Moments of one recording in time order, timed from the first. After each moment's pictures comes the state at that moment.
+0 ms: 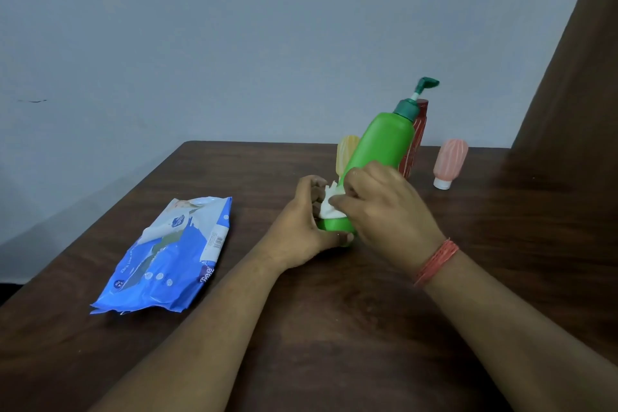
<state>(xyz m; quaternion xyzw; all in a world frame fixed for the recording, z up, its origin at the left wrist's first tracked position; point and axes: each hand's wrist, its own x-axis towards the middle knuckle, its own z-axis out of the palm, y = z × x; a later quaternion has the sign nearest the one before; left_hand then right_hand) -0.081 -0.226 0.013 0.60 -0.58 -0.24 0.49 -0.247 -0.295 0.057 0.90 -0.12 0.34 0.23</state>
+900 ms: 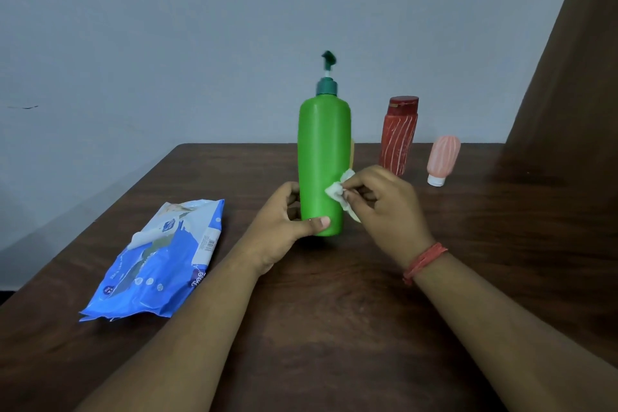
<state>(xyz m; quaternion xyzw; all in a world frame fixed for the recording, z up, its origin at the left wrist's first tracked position) -0.067 -0.225 0.005 0.55 -0.49 -0.34 0.58 -0.248 -0.318 0.032 0.85 -0.20 0.48 -0.13</state>
